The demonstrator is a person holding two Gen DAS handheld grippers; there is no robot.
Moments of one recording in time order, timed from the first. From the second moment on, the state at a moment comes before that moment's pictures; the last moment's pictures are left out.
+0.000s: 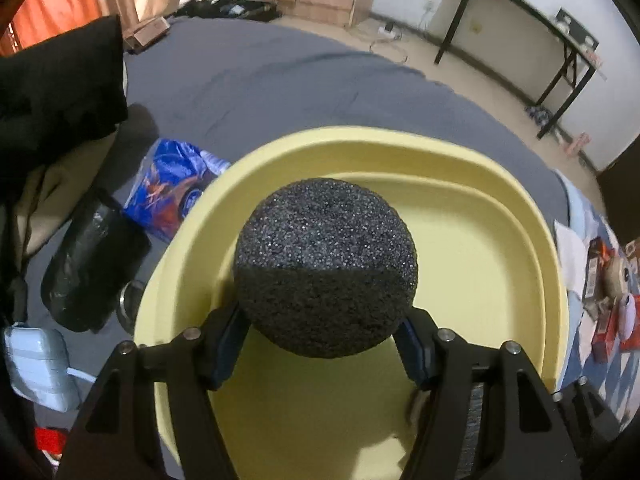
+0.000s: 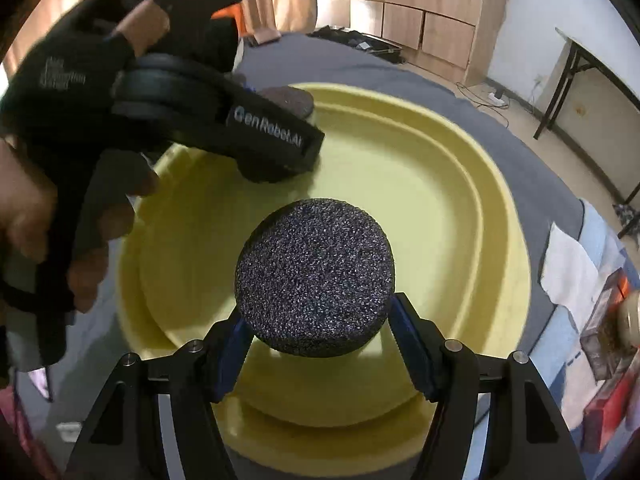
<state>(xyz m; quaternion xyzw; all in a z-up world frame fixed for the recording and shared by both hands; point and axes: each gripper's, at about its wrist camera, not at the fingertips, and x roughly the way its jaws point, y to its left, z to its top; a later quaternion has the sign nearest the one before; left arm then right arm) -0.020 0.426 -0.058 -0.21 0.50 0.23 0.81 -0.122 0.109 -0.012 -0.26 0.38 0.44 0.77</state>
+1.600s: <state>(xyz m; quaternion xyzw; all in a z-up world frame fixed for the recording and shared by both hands) 0.131 0.058 -0.027 0.00 0.48 -0.01 0.87 0.022 -0.214 0.009 0.01 0.36 0.15 0.92</state>
